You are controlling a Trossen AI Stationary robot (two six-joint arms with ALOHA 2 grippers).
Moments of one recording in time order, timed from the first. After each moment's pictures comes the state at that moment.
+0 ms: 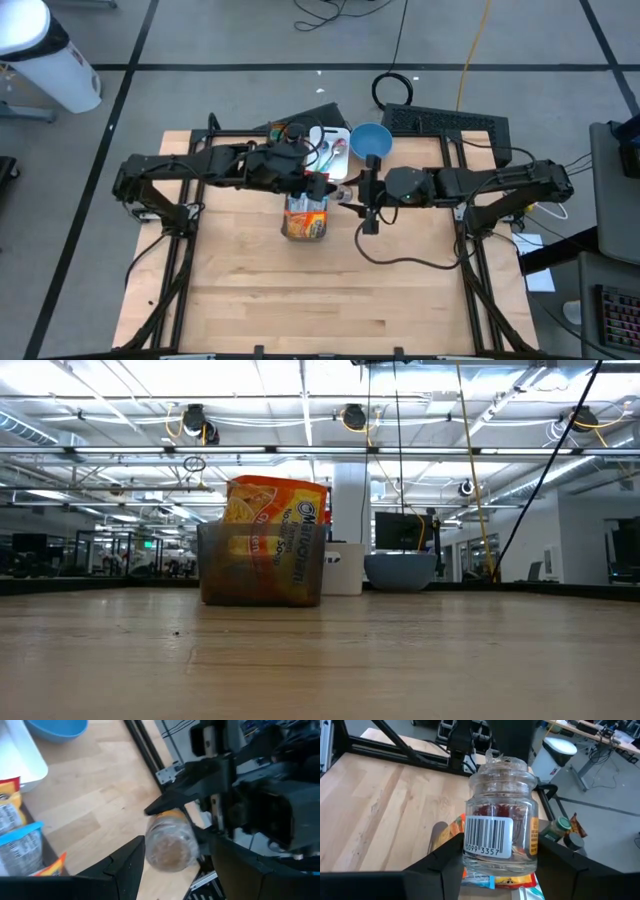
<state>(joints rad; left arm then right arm) -0.03 1.58 1.75 -0.70 -0.13 -1.10 0.10 1.32 1.26 -0.36 0.26 -0.17</state>
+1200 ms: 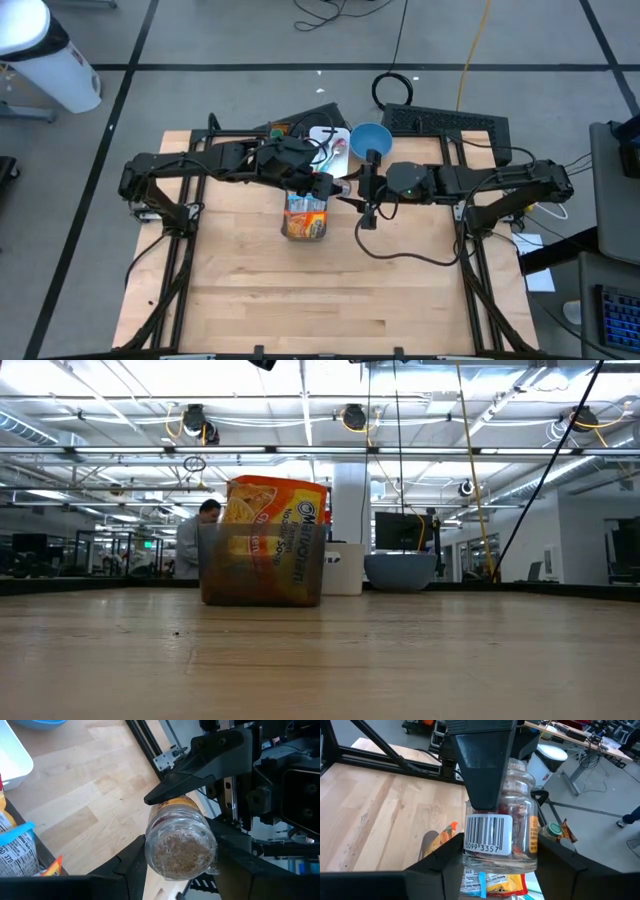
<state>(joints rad) 0.03 1.62 1.75 -0.68 0.00 -1.03 0.08 1.32 1.26 -0.31 0.26 -0.18</state>
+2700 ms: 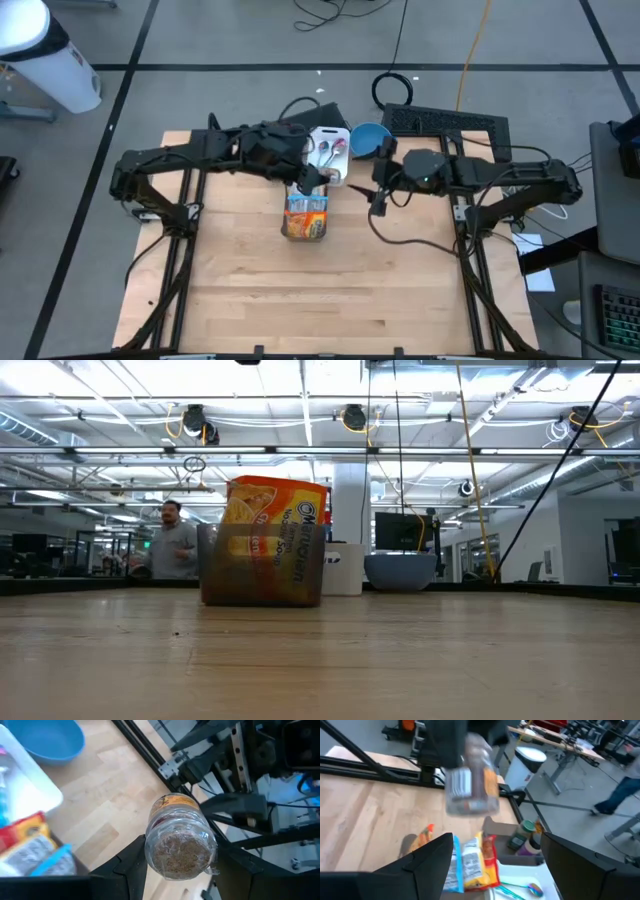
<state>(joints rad) 0.08 1.55 1.75 -0.74 0.02 -0.83 0.03 1.23 1.26 -0.37 0.31 -0.18</state>
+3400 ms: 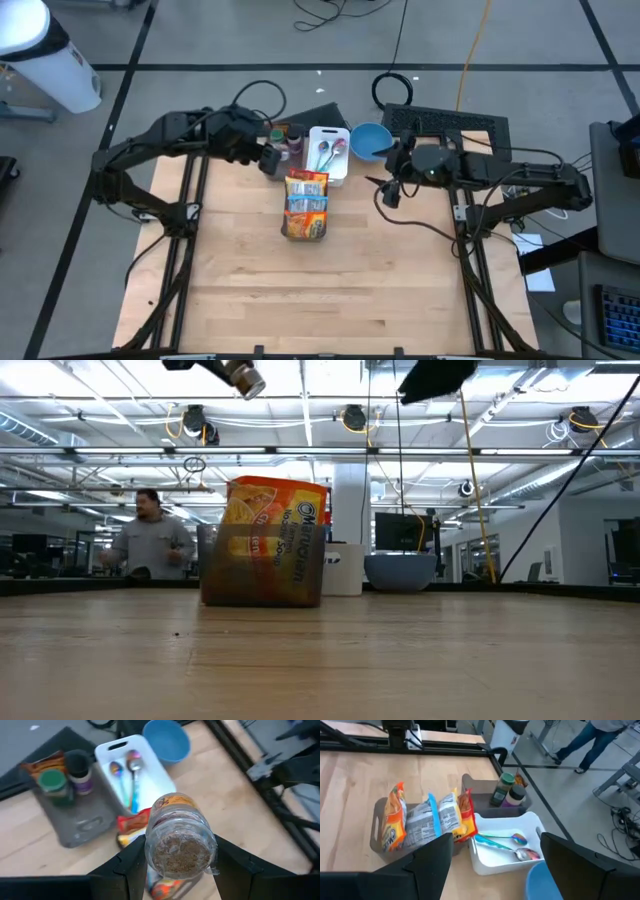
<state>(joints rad) 0.20 1.38 1.75 -1.17 -0.17 -0.75 -0.08 1.10 1.14 -0.51 0.31 -0.08</state>
